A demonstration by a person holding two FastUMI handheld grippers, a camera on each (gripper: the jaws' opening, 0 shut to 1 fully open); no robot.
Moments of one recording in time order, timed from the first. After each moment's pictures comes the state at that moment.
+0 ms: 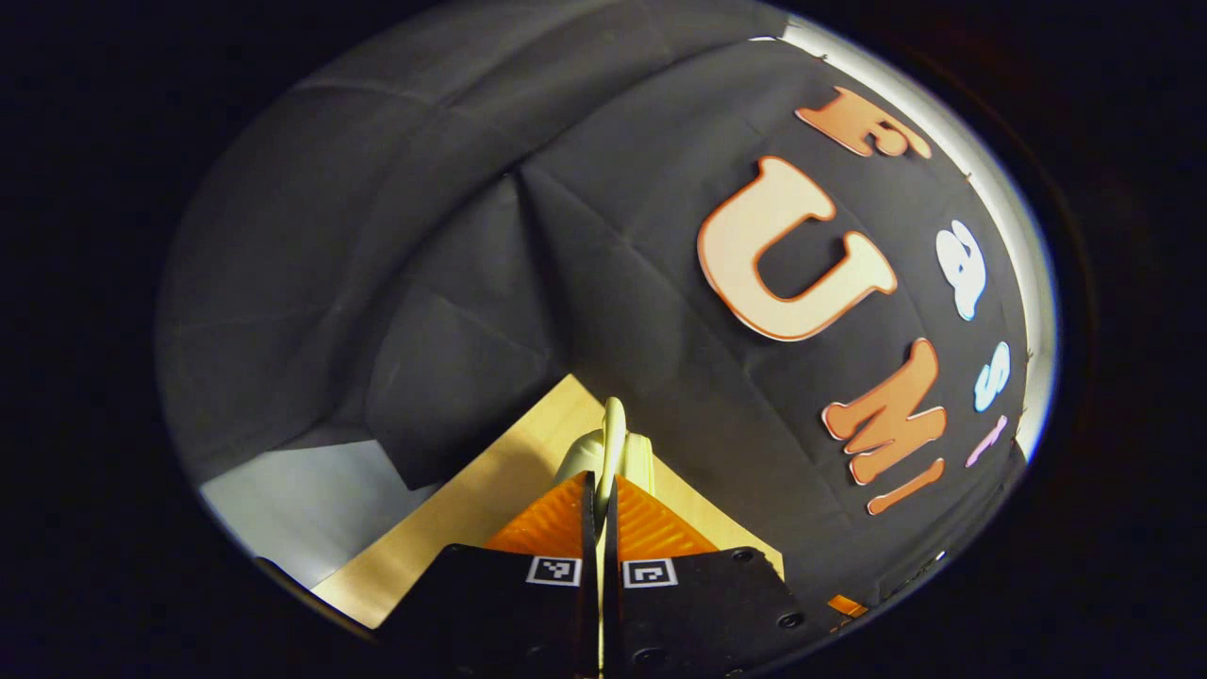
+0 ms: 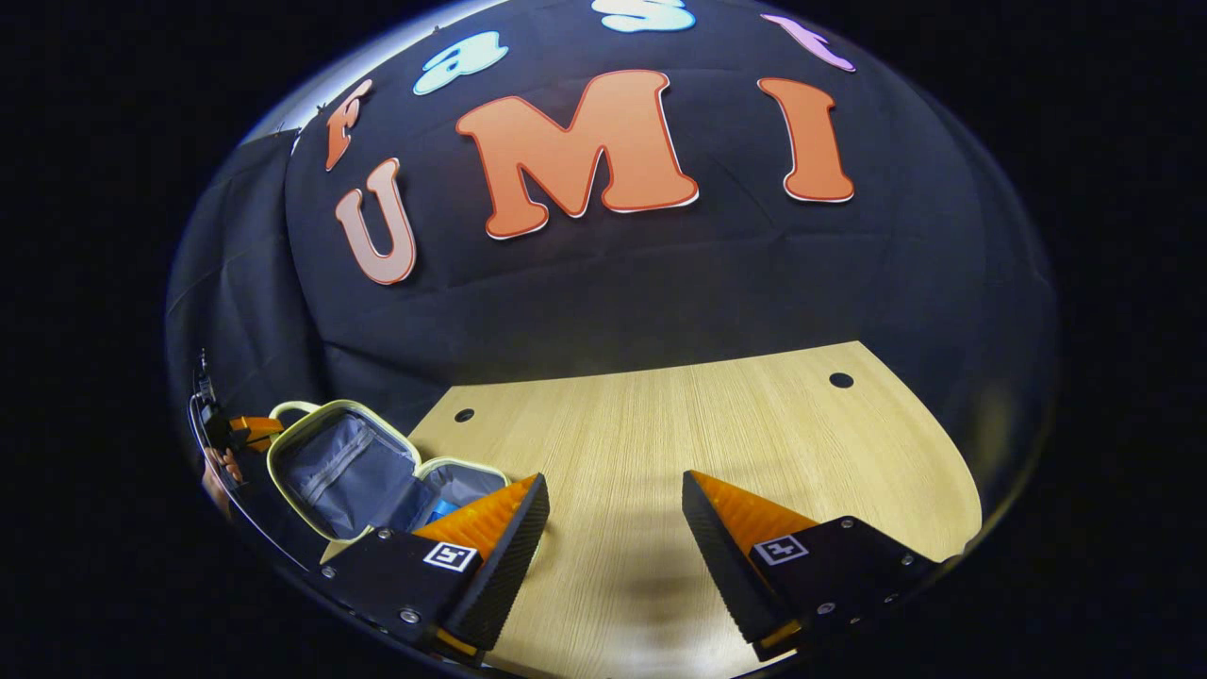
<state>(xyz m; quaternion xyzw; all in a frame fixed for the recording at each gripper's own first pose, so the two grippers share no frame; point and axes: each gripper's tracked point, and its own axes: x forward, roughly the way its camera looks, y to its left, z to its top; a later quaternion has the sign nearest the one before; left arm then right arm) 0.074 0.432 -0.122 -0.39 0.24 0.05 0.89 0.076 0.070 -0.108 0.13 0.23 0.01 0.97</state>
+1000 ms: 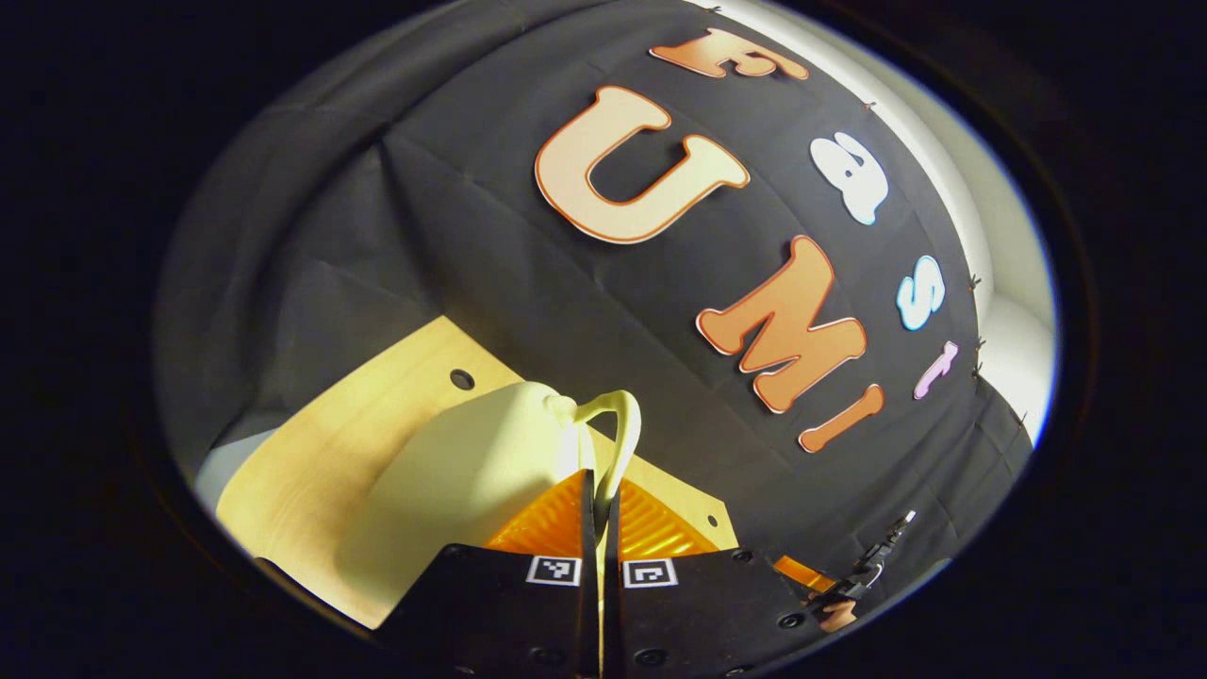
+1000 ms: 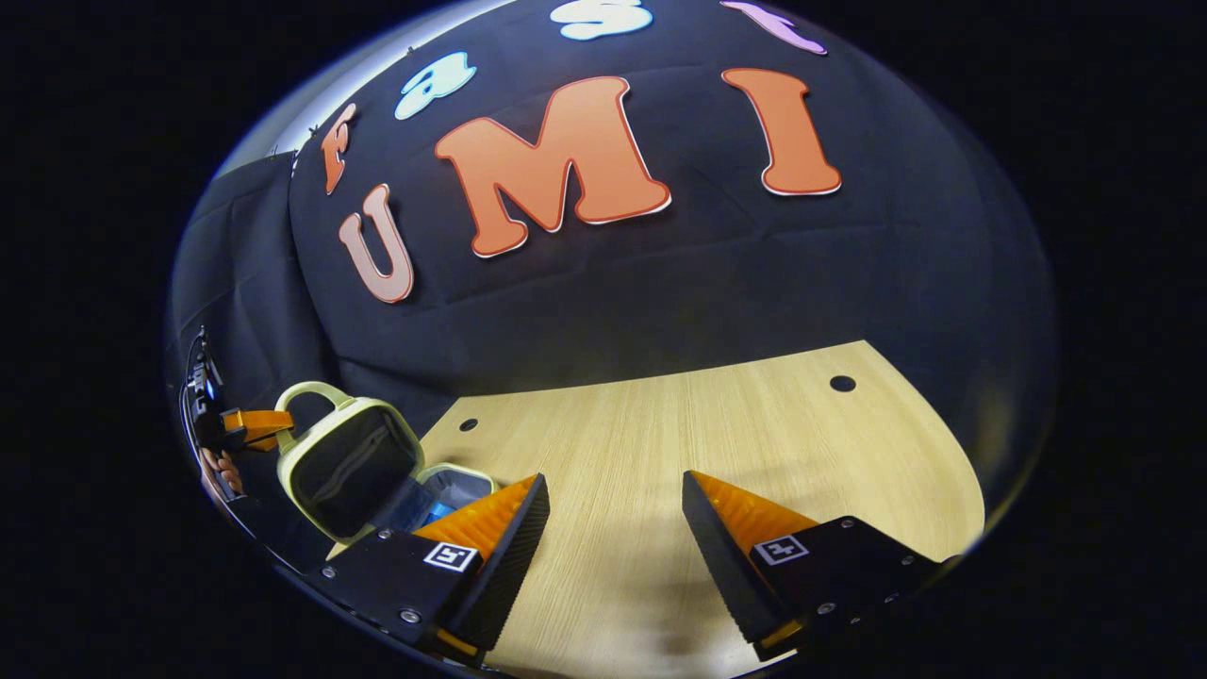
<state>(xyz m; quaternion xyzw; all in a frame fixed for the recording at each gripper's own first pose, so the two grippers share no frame) 0.062 0.219 -0.072 -0.38 0.26 -0.08 0.89 0.076 0.016 -0.116 0.15 0.20 0.04 0.97</state>
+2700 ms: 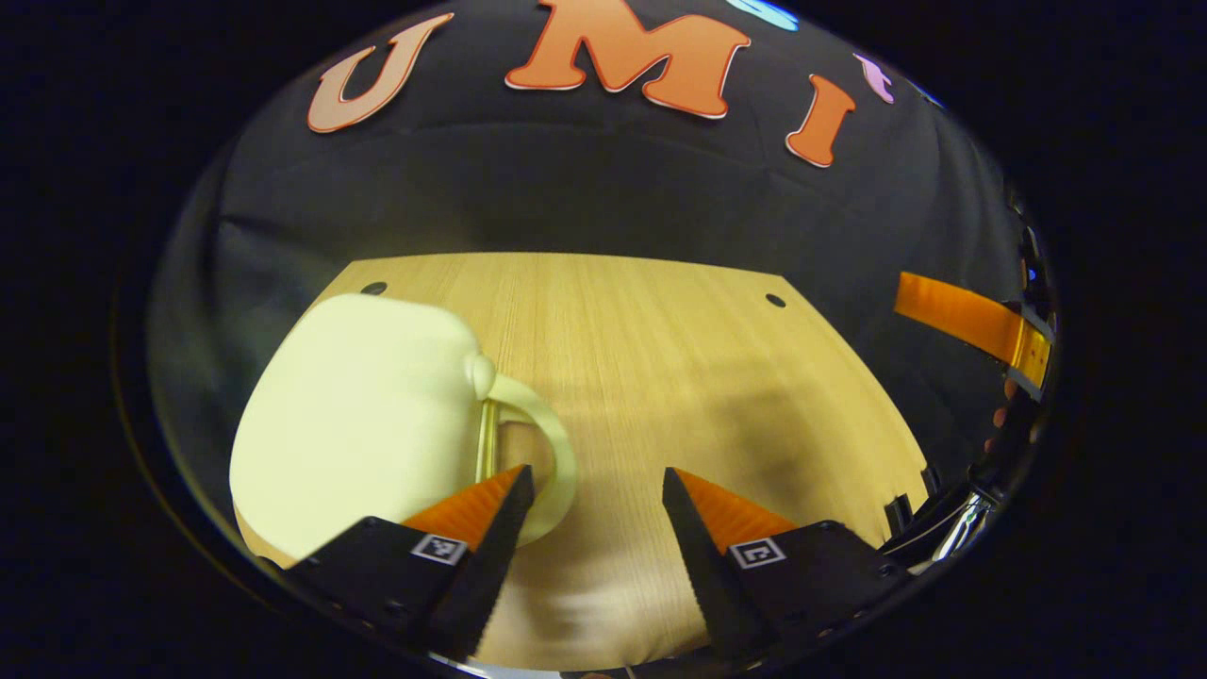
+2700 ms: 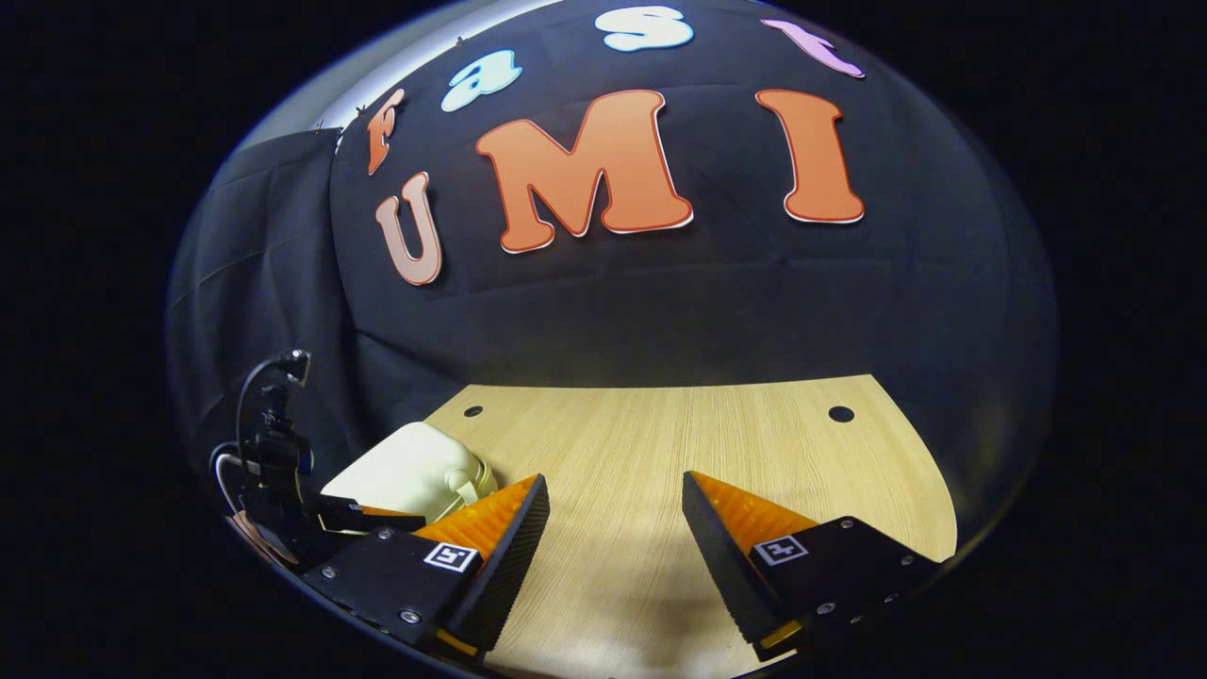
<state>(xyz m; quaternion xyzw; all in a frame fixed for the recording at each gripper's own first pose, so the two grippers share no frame) 0.032 -0.033 -0.221 -0.06 0.41 -0.14 0.90 0.058 0.009 -0.117 0.10 0.18 0.07 0.98</state>
